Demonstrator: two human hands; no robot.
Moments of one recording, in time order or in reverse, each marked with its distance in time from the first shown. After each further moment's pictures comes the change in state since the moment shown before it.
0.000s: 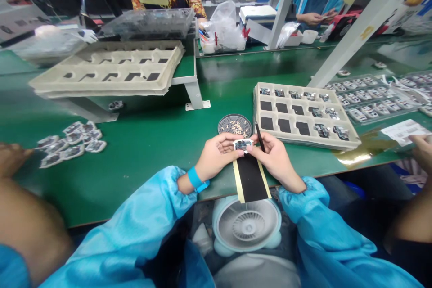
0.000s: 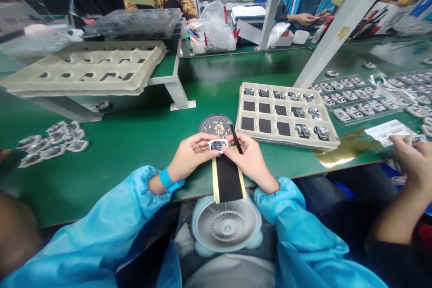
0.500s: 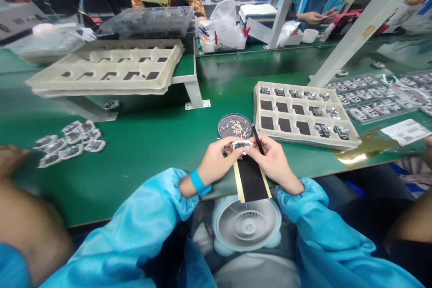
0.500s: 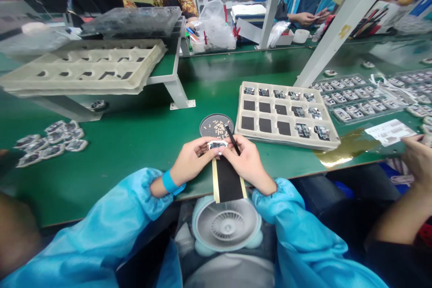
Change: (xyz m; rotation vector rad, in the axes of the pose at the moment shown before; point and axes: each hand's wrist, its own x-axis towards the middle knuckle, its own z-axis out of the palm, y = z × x) left_hand -0.005 -0.006 0.006 0.250 0.034 0.049; right_hand -0.006 0.001 0.007 -0.084 0.024 0.006
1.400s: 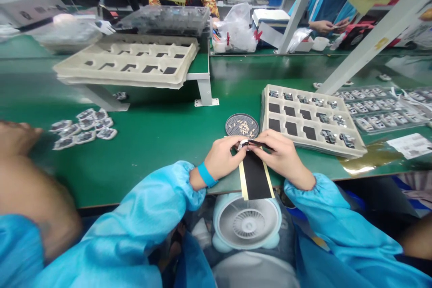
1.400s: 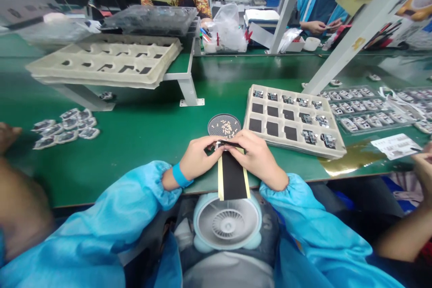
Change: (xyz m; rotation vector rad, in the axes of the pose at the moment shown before) left_hand -0.001 0.000 -0.007 0.517 0.107 0.354; right_hand 0.017 -0.016 -0.021 -0.498 -0.196 -0.605
